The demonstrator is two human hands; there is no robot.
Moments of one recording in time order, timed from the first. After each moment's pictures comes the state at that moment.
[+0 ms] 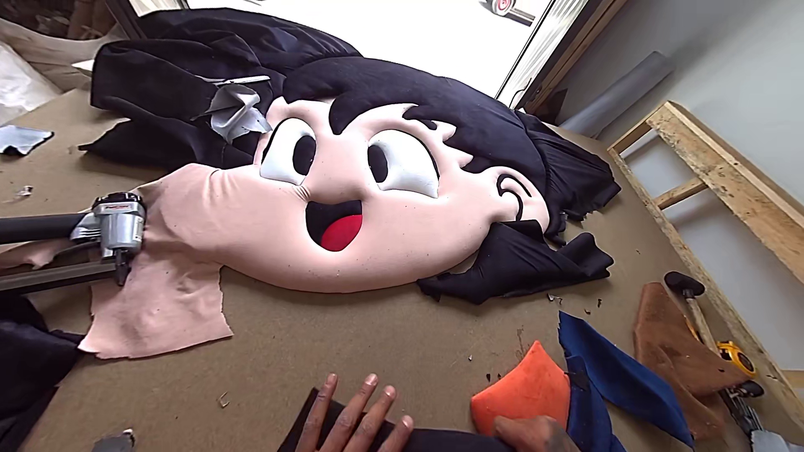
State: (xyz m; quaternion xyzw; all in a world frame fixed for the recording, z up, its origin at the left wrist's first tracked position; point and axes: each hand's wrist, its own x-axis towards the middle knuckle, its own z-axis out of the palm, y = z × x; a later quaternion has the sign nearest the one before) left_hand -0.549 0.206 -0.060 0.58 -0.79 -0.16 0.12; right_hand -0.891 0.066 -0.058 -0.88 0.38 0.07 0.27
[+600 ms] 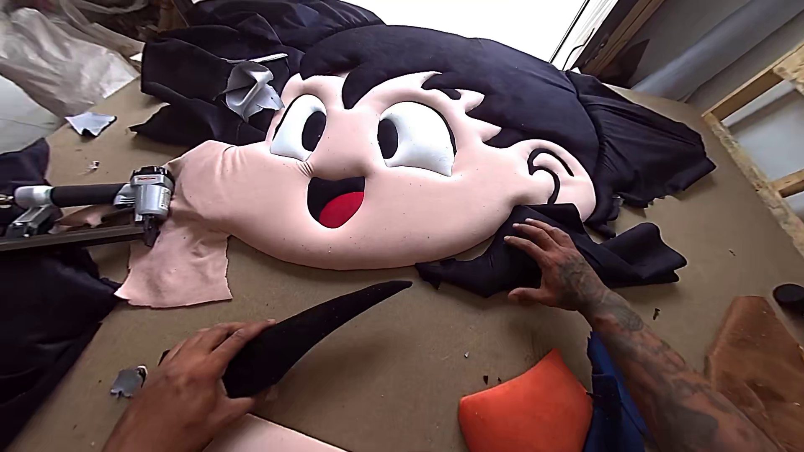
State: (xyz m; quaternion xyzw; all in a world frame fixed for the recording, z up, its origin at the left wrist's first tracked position) left_hand -0.434 0.217 -0.111 0.80 -0.59 -0.07 0.11; right_hand -0.881 -0.217 -0.099 -0.97 0.23 -0.09 0.00
